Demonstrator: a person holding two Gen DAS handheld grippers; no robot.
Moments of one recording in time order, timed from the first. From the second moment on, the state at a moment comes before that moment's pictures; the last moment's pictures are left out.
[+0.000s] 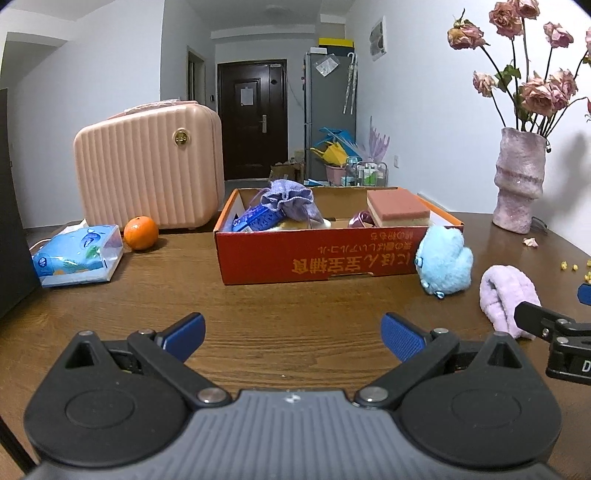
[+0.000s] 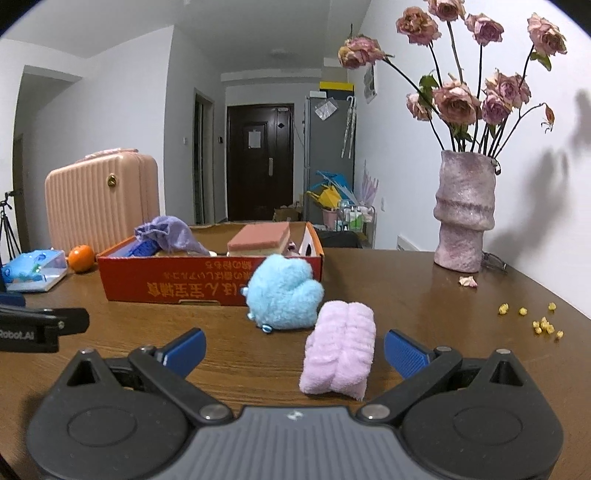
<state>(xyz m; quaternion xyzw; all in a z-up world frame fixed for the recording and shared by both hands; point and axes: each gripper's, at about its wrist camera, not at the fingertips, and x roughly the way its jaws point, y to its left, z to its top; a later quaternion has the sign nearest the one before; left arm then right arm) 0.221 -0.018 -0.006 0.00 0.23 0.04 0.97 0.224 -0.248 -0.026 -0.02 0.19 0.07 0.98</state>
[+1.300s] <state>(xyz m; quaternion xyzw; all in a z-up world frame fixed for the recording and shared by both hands) 0.239 -0.017 -0.018 0.00 0.26 0.06 0.96 0.322 -0.271 -0.057 -0.01 0.30 0.07 0.95</state>
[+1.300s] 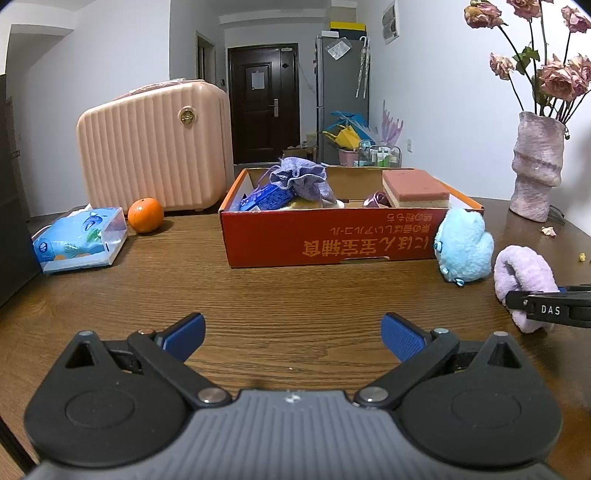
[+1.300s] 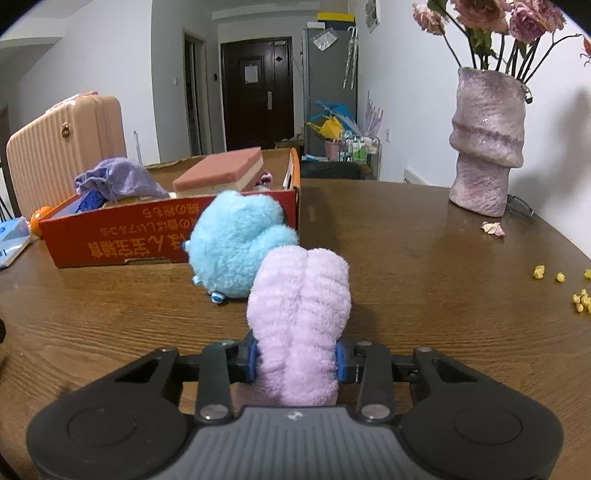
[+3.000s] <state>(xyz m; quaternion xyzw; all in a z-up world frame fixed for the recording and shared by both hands) 0.337 -0.157 -0.023 0.04 0.27 0.03 0.96 0.337 -0.347 -0.038 0.04 0.22 0.02 0.97</state>
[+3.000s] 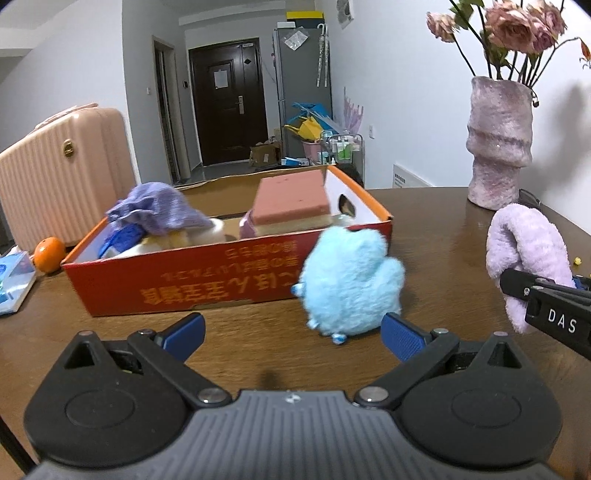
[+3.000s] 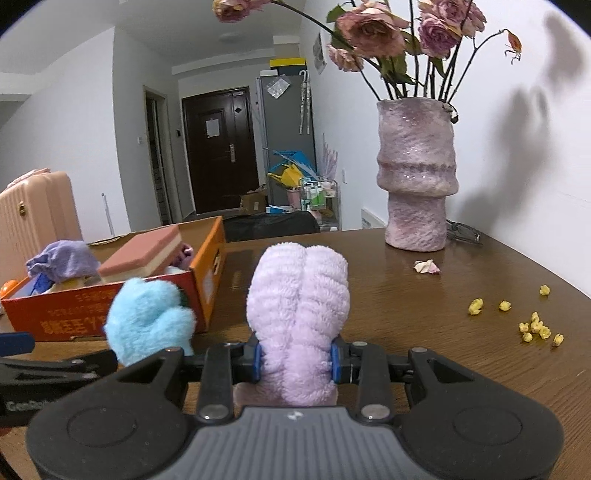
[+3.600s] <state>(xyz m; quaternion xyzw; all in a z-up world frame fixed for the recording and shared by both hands) 0.392 -0.201 -0.038 0.06 0.28 0.03 0.96 0.364 -0.361 -0.042 0.04 0.23 0.01 0.97</state>
